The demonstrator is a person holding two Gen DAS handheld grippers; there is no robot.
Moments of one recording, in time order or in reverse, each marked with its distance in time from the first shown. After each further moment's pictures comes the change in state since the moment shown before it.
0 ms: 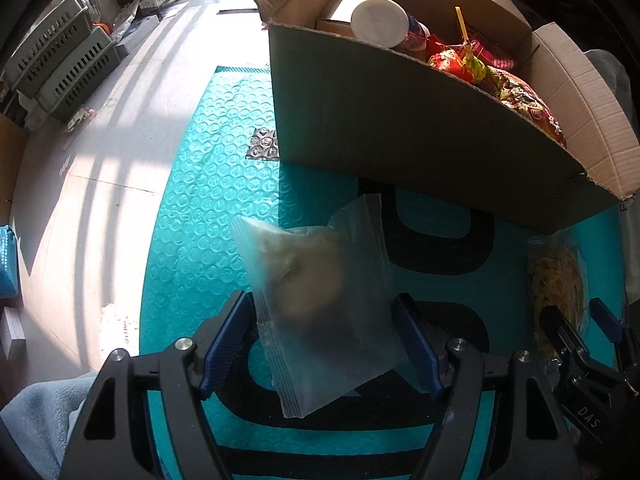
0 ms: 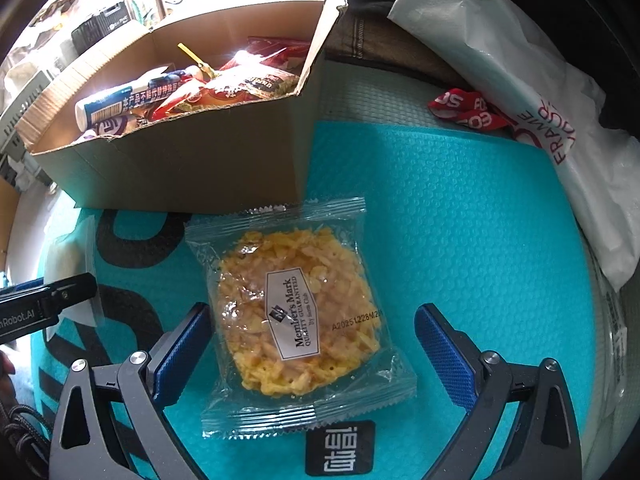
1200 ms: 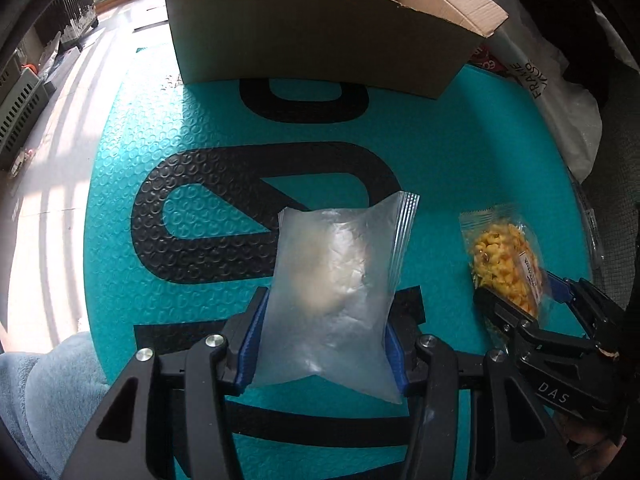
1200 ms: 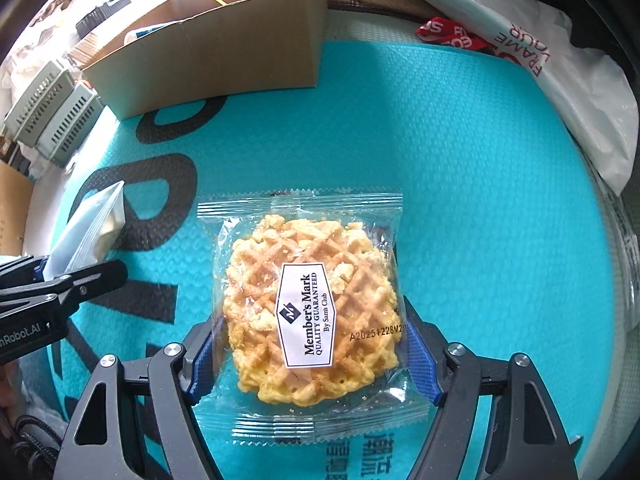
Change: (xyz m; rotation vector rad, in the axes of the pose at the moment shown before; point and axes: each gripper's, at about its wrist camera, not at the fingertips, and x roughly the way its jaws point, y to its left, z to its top) left arm -0.033 -0.018 -0.104 0.247 0.028 -0.217; right arm -0.044 0.006 -0.100 0.038 0.091 0.066
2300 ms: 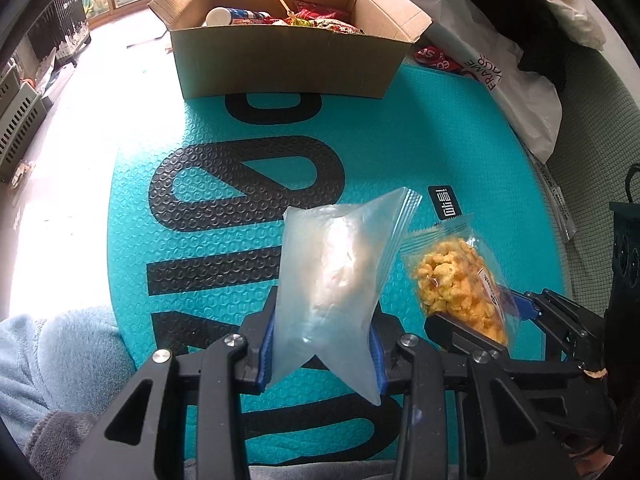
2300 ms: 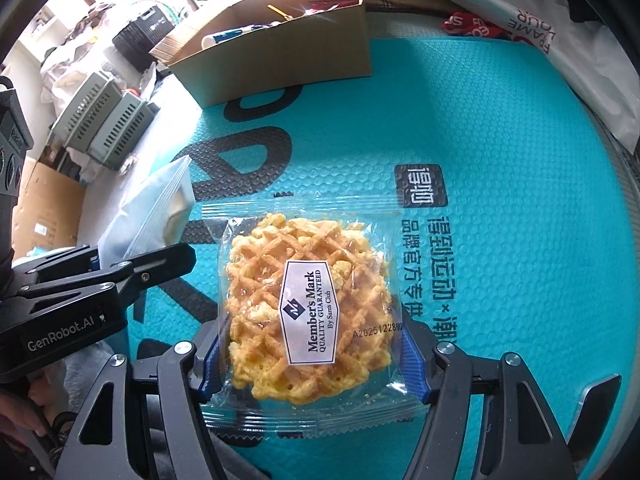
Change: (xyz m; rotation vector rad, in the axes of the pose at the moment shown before) left arm -0.066 -0.013 -0.034 0.037 -0.051 -0.028; right arm -0.017 -0.001 -0.003 0.019 -0.005 0.210
